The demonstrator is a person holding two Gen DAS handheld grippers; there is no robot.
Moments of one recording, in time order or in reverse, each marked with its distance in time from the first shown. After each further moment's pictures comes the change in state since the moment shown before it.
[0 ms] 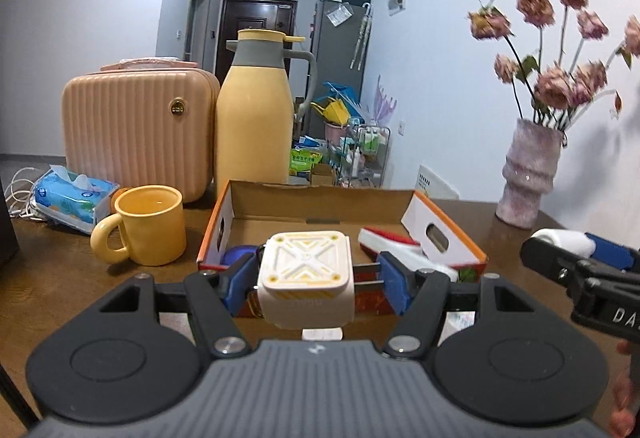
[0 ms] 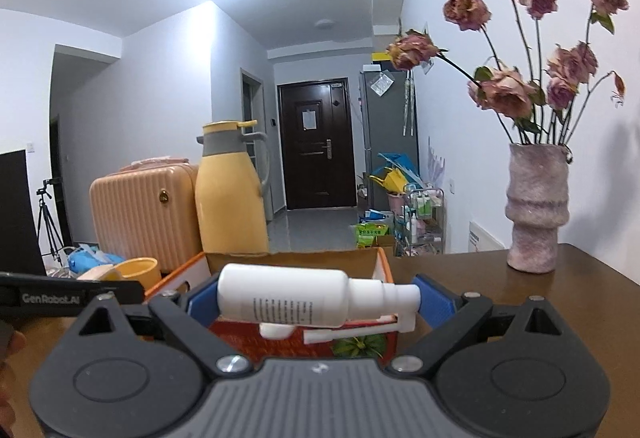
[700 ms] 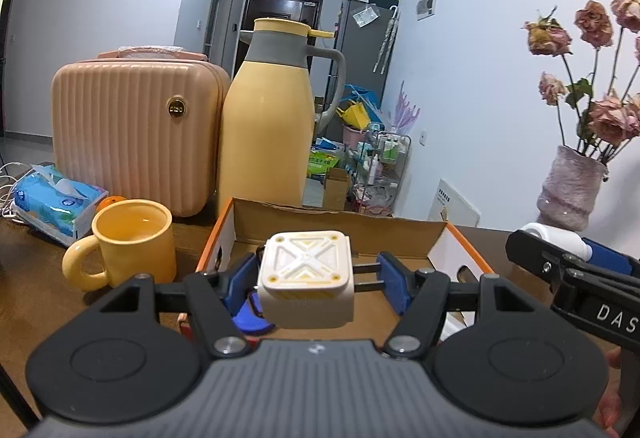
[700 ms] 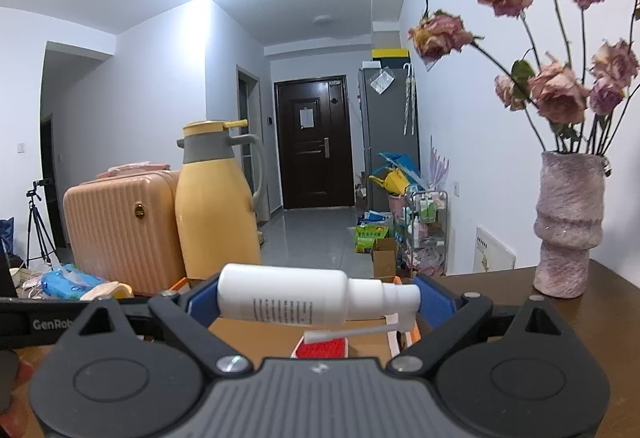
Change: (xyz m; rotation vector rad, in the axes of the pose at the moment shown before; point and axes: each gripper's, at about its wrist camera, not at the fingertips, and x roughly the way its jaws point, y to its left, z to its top) left arm 0.077 0.014 0.036 -0.084 0.000 0.039; right arm 0.095 0.006 0.029 -0.001 0.014 -0.008
